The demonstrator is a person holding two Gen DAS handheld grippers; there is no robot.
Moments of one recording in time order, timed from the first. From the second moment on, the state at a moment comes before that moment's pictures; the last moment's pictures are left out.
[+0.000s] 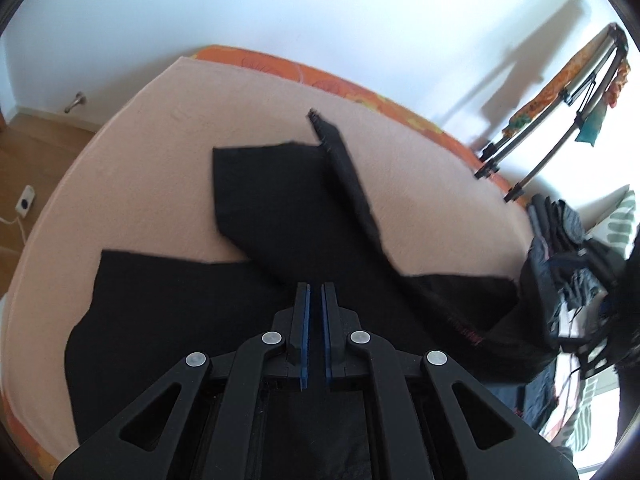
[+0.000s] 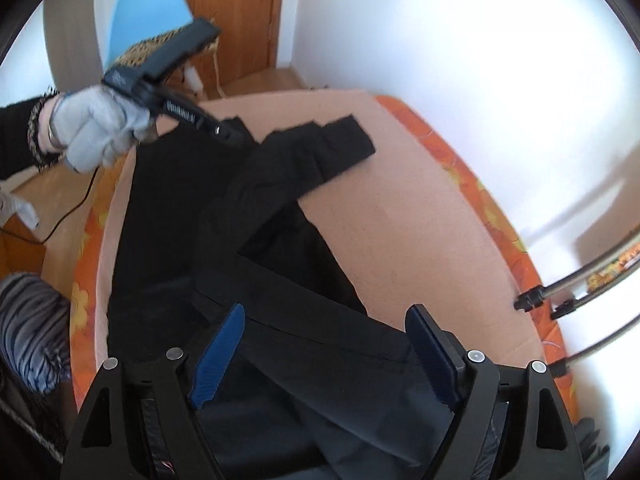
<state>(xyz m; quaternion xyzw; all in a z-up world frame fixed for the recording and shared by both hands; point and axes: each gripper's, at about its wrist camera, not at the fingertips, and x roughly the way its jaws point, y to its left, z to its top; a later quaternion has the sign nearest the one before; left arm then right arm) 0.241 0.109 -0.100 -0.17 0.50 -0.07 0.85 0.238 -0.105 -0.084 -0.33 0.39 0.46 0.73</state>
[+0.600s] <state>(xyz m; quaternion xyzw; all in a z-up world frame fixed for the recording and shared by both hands) 0.351 0.085 -0.134 -0.22 0.54 -0.04 0.81 0.200 -0.116 -0.118 -0.36 0.39 0.46 0.71</state>
